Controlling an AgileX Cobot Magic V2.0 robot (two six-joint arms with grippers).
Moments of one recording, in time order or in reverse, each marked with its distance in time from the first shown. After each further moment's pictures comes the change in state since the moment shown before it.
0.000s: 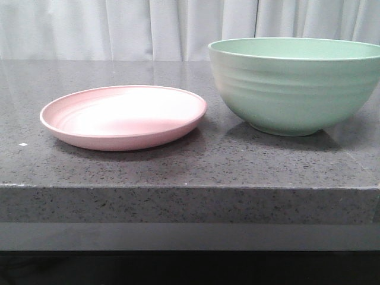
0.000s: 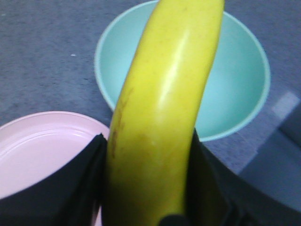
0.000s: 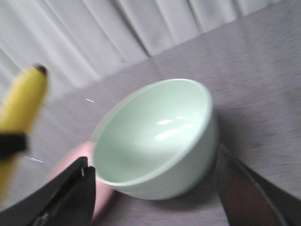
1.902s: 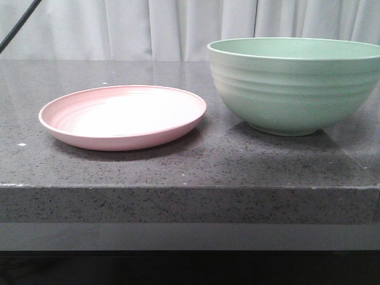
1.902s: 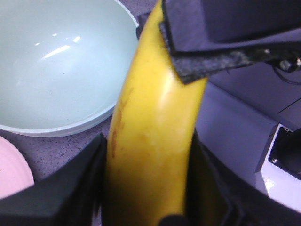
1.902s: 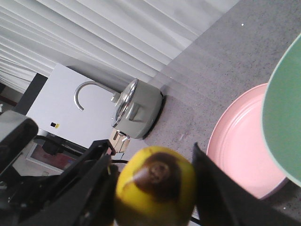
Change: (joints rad) left arm -0.217 -0.001 0.000 -0.008 0.018 0.000; right arm 0.000 0.542 -0.087 1.097 0.424 -0.816
